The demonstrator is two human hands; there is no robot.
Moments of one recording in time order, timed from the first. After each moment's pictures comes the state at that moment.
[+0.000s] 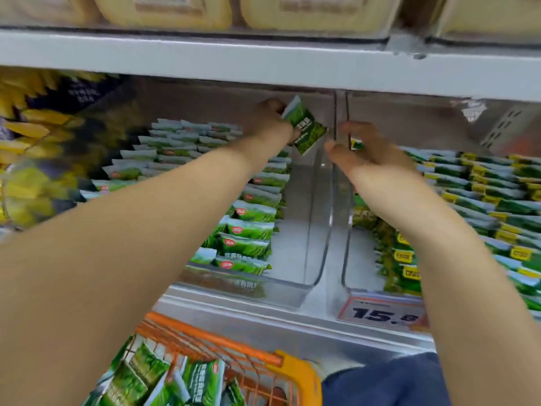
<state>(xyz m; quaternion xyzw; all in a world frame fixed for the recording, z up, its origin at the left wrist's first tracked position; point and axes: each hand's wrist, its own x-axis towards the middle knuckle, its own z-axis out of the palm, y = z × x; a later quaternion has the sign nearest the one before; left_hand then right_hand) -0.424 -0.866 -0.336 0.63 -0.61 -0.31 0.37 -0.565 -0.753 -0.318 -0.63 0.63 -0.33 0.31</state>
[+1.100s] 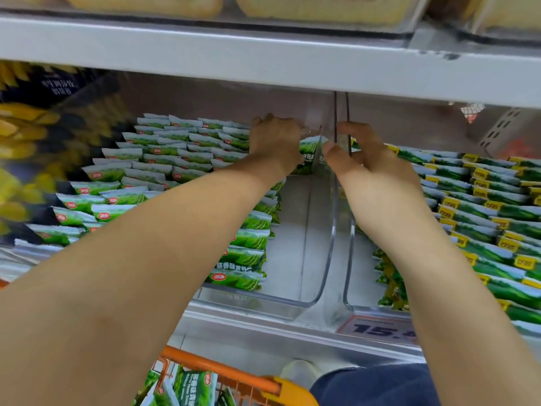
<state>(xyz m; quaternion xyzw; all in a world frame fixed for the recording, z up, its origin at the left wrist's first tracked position) -0.442 -0.893 -0.376 0.63 -0.76 0.06 0.13 -0.552 -0.752 -0.316 -0.62 0.67 -0.32 0.25</state>
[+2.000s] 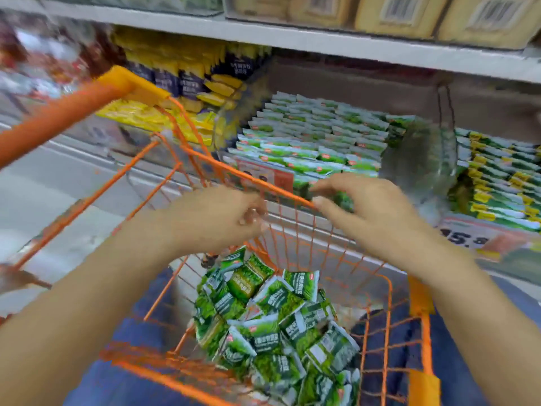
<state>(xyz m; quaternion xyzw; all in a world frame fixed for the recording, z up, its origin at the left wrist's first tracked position) -0.216 -0.580 -0.304 0.59 -0.79 -0.14 -0.05 -0.436 -0.612 -0.307 -0.87 0.44 -0.18 0.14</state>
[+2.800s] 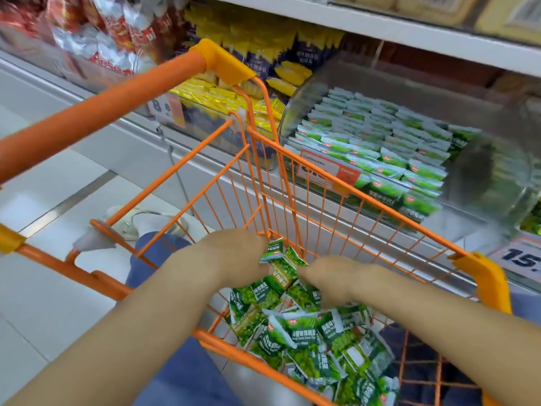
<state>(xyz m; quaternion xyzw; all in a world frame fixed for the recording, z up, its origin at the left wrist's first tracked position) -0.163 -0.530 -0.369 0.64 -0.72 -0.22 -0.16 -0.341 -0.598 -0.429 -0.90 0.25 0.35 0.11</state>
